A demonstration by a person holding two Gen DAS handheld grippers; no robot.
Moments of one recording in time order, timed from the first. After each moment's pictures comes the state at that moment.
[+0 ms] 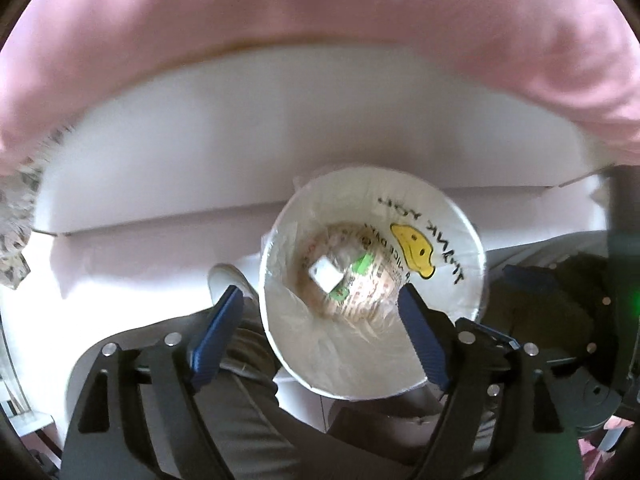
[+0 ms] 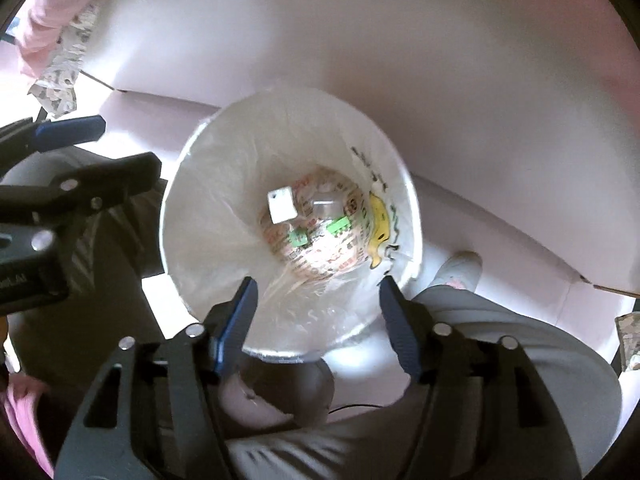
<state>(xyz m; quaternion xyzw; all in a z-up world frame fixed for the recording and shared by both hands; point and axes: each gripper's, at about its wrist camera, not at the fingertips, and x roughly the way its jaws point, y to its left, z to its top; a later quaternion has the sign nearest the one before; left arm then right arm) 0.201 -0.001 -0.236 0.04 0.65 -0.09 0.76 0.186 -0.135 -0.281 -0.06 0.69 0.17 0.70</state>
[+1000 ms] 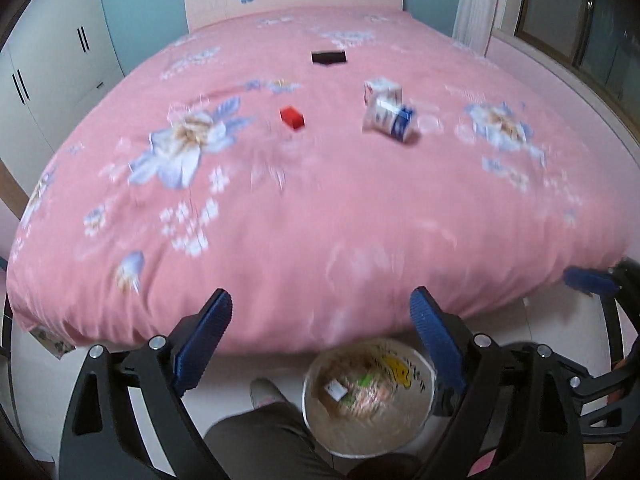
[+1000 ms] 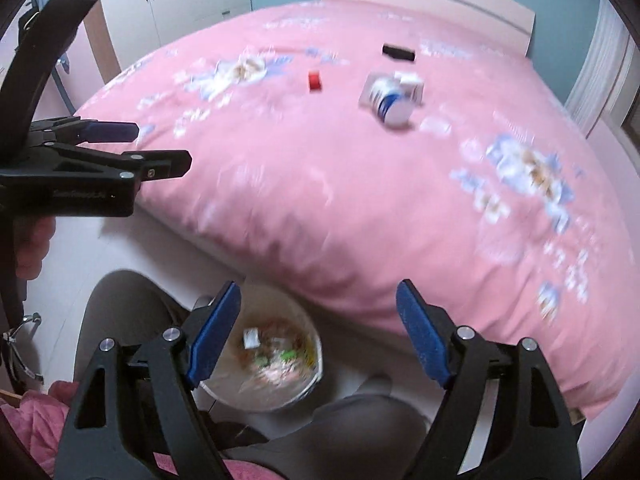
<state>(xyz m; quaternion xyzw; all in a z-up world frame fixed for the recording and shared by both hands) 0.243 0.002 -0.015 0.04 0.47 -0.08 0.88 0.203 -0.176 -0.031 -0.09 0.47 0.16 0.86</state>
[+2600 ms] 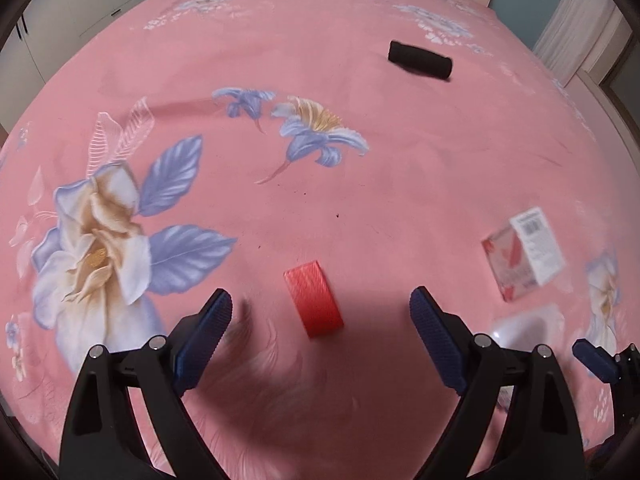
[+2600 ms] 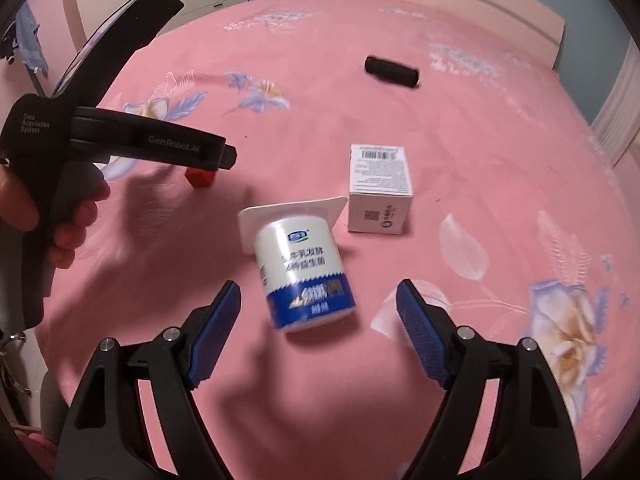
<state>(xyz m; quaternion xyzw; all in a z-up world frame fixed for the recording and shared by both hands) 0.569 -0.003 -0.094 -0.06 0.56 0.00 0.83 0.499 -0.178 -0.077 -0.11 0.49 0.19 0.84</state>
